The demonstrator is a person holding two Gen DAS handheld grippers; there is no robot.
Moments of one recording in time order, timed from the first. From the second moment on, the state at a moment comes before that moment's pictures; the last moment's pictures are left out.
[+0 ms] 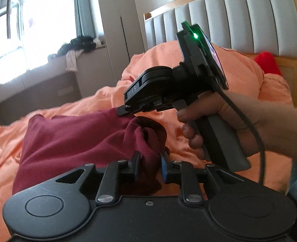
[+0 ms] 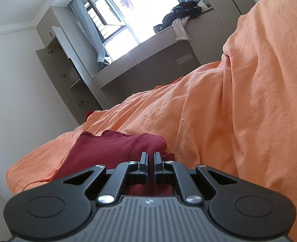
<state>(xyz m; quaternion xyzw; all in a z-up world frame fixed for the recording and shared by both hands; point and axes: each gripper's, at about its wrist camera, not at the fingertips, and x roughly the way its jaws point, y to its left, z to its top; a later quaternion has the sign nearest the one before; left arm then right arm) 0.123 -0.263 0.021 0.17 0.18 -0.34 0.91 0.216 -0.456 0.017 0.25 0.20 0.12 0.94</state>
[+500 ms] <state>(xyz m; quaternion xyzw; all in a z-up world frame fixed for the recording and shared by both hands) 0.141 -0.217 0.073 0.06 0.21 -0.30 0.93 0.211 -0.463 0.010 0.27 0.23 0.10 0.93</state>
